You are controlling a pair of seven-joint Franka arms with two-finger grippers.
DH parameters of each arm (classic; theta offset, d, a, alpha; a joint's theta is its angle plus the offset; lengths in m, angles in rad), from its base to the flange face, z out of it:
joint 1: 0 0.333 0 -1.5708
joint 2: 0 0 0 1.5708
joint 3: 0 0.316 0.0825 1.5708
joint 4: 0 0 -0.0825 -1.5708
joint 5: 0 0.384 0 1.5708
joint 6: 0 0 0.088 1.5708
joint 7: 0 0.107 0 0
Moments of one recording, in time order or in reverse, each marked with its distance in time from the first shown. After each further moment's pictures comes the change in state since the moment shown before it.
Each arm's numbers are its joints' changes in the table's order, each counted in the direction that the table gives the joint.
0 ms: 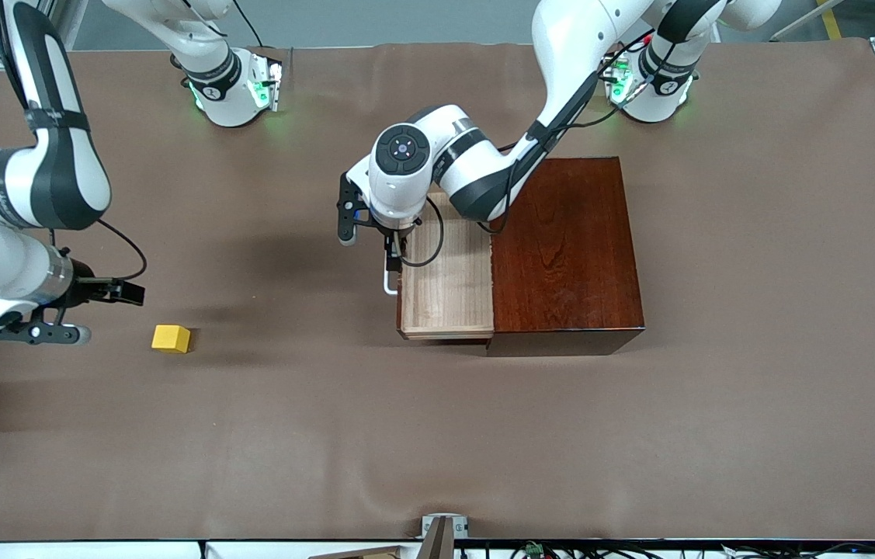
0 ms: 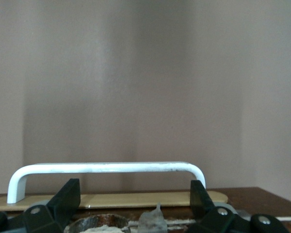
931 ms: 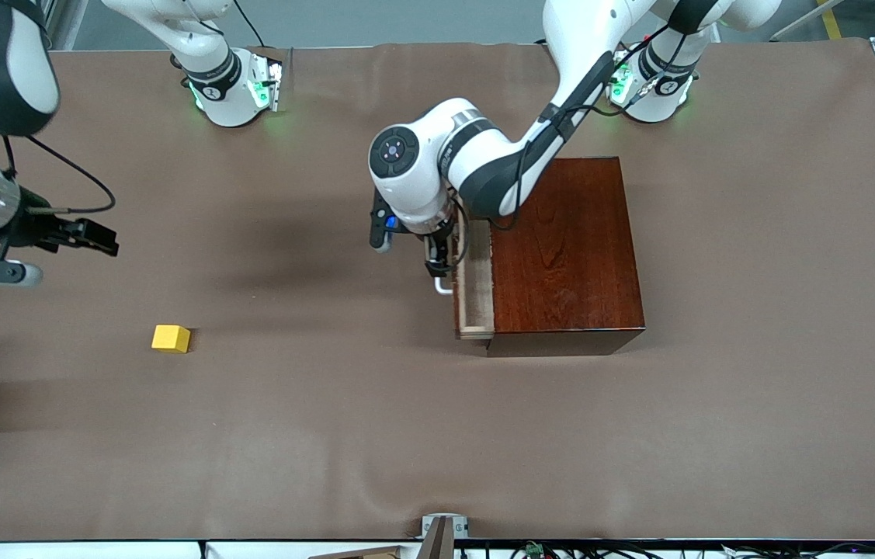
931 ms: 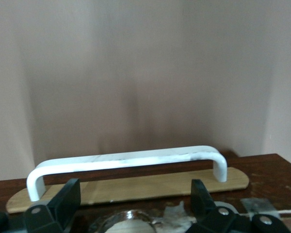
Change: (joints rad) left arm -0.001 -0.045 0.071 0.012 0.181 -0.320 0.048; right arm 0.016 -0.196 0.007 0.081 0.114 -0.276 -0.011
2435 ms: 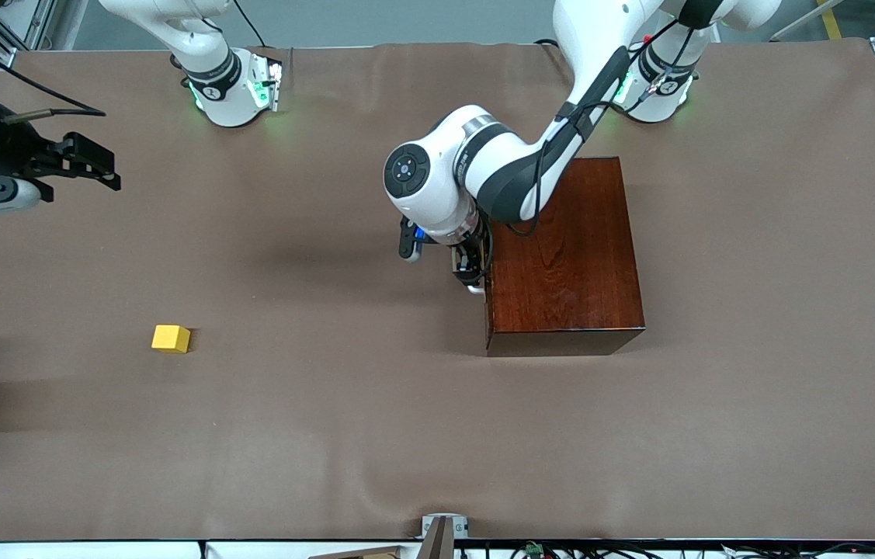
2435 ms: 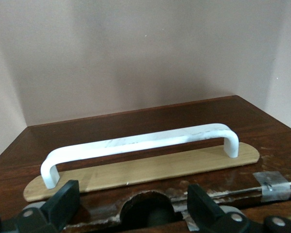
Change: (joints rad) left arm -0.003 -0.014 0.045 -0.012 0.040 -0.101 0.081; right arm 0.095 -0.037 0.003 0.203 0.045 -0.247 -0.106
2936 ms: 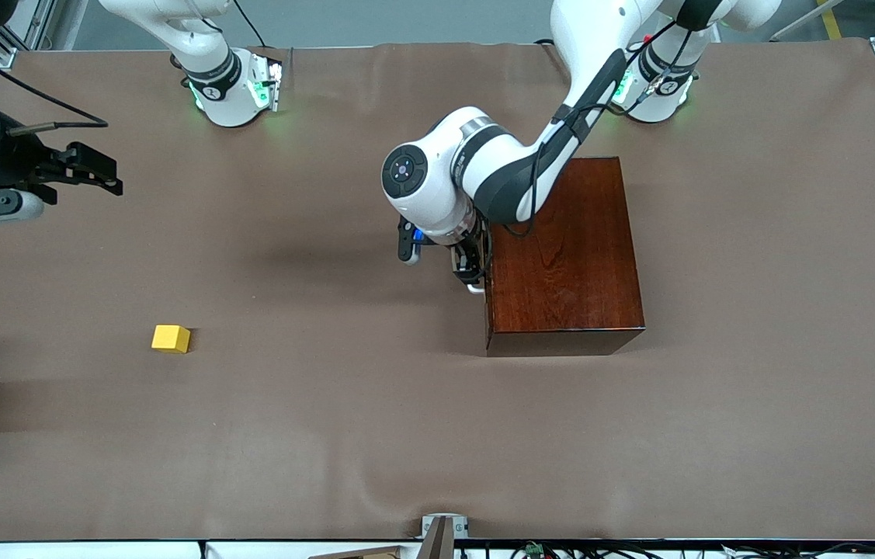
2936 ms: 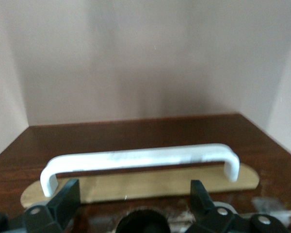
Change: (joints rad) left arm -0.002 0.005 -0.020 -0.002 0.000 0.043 -0.134; right arm -0.004 0.005 -0.019 -0.028 -0.001 0.012 0.056
